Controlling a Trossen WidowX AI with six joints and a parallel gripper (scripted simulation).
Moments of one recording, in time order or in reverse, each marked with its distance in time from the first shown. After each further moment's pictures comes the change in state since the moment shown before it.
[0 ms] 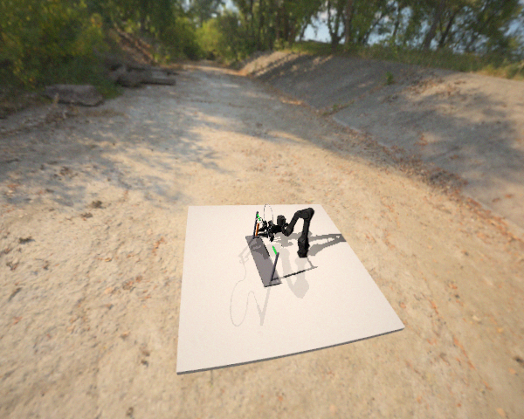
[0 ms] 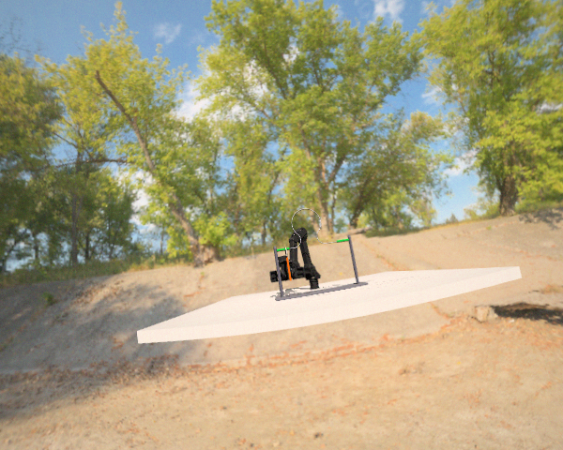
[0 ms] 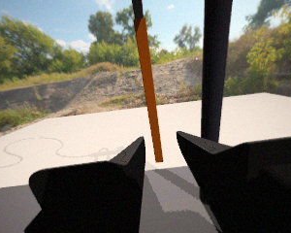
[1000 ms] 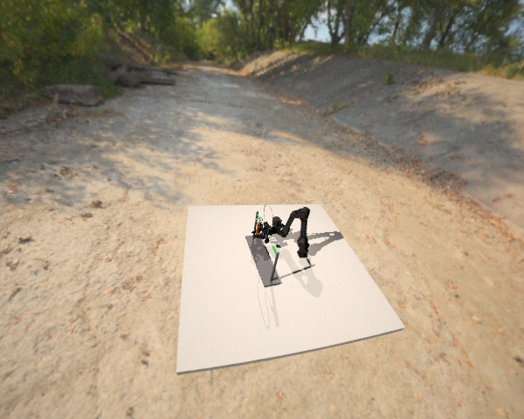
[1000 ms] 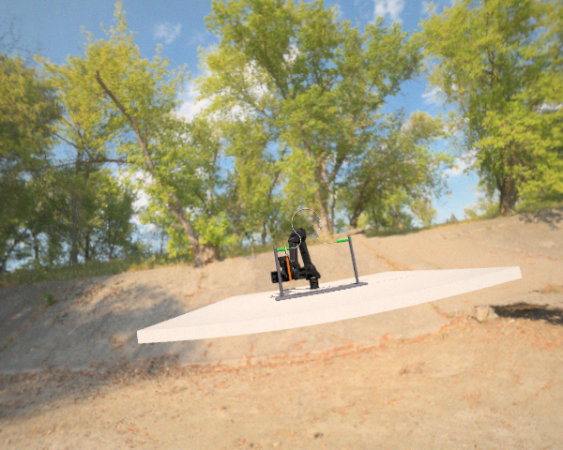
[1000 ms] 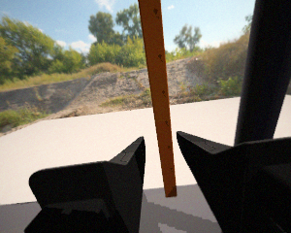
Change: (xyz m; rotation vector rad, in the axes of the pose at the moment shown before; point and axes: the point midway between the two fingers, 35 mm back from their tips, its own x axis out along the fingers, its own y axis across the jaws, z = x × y) arm 0.037 0.004 0.000 0.002 -0.006 0.001
